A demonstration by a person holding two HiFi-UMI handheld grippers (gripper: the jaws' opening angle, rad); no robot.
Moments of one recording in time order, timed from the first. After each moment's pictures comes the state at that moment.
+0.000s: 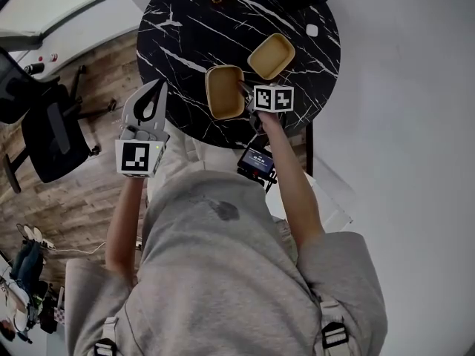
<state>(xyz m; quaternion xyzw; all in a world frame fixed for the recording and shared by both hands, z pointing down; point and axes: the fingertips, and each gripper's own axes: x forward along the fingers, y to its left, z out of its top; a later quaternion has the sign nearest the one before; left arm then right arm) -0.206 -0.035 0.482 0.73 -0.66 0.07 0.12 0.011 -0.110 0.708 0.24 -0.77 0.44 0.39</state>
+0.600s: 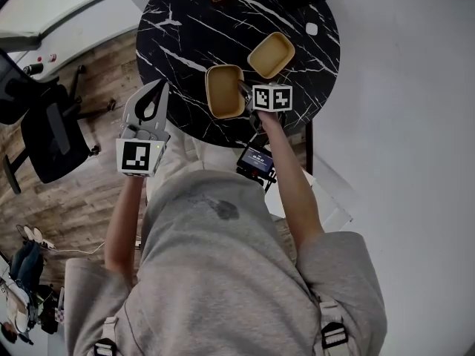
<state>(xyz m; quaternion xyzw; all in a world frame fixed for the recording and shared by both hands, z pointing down) -0.200 -0.037 0.482 0.74 -0.65 0.08 0.13 0.013 -0.108 0.713 0.25 -0.77 0.43 0.40</state>
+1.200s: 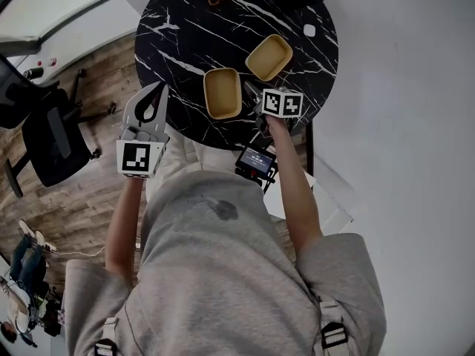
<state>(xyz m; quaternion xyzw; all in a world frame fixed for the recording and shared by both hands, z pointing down) -0.200 -0.039 0.492 0.75 -0.65 0.09 0.14 0.035 -0.129 0.687 0.28 -0.78 0.43 0.36</state>
